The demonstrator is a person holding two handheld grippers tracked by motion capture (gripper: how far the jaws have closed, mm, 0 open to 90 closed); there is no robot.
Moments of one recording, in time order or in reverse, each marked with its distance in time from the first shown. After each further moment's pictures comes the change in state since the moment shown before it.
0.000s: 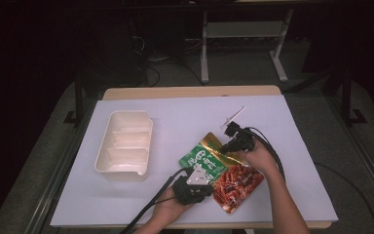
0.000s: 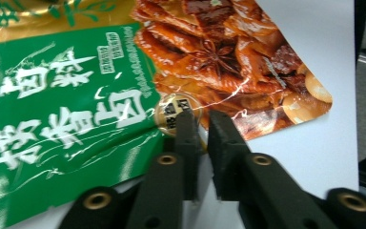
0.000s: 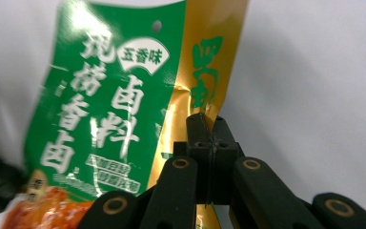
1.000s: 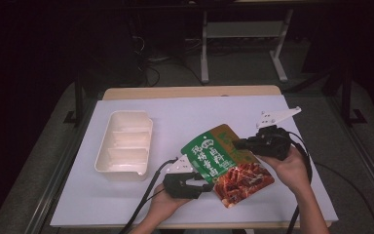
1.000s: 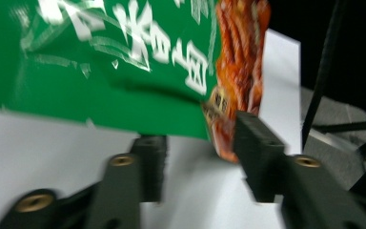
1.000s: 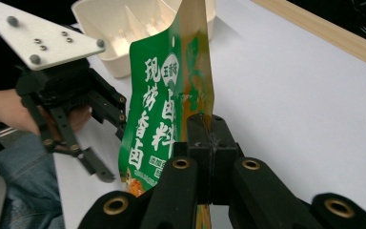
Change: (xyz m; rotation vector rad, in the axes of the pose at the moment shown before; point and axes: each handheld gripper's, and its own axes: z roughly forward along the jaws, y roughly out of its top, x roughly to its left) left arm 0.019 -0.003 -0.025 -0.244 -0.098 -0.172; right arm 0.066 -0.040 -0.120 -0.408 -0.010 -0.112
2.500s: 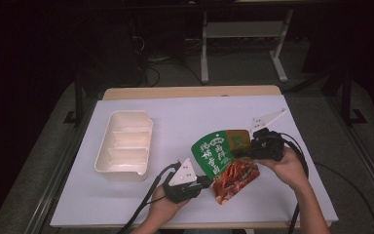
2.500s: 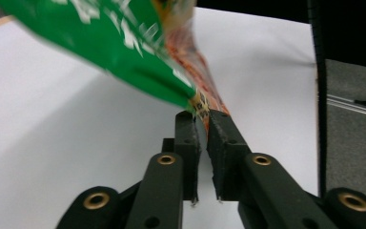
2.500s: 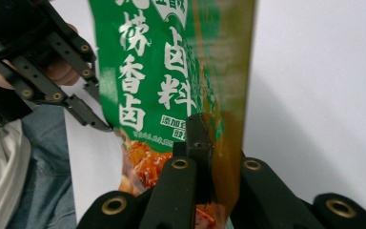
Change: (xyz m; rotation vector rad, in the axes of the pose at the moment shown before) left arm -0.025 0.011 -0.012 0.014 0.128 0.209; right arm -0.022 -0.018 0.024 0.120 0.127 0.018
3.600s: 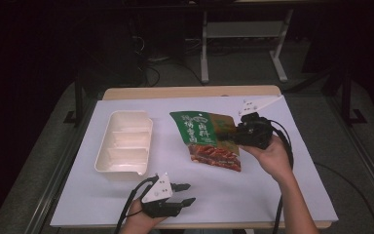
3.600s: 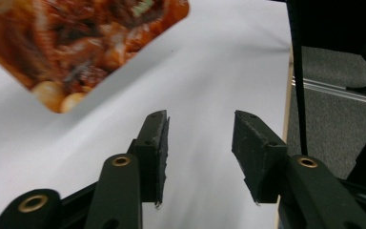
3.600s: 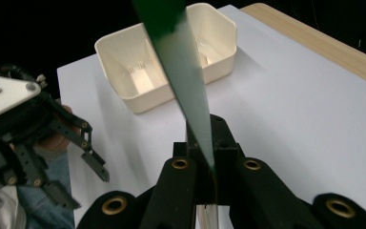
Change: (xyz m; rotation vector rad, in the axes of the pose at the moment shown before) left arm -0.009 -0.038 -0.052 -0.008 -0.021 0.021; right arm 0.029 0.061 -0.001 -0.160 -0.055 -0.023
